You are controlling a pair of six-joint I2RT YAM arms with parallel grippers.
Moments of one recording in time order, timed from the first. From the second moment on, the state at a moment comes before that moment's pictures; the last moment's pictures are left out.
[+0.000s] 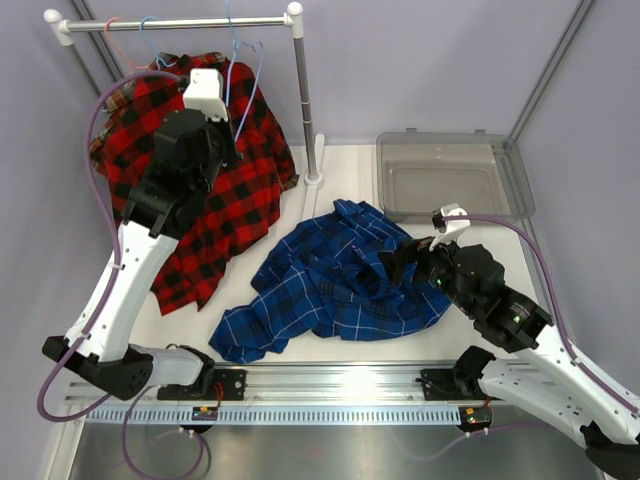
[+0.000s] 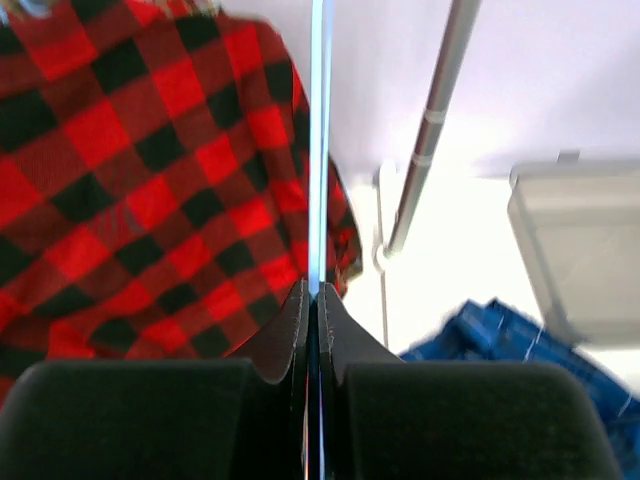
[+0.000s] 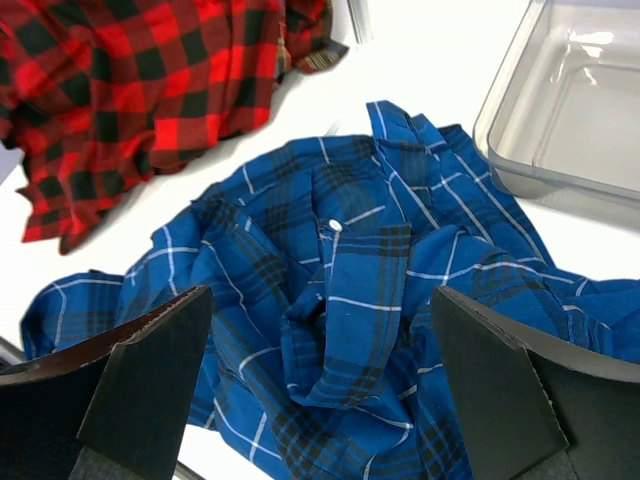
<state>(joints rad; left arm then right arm) -0.47 1.29 1.69 -0.55 -0.37 -0.09 0.79 0.66 0.80 -0.38 0.26 0.32</state>
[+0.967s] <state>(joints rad) -0.37 1.49 1.68 -0.49 -0.18 -0.16 0.79 0.63 0.76 -0.37 0.24 0.35</state>
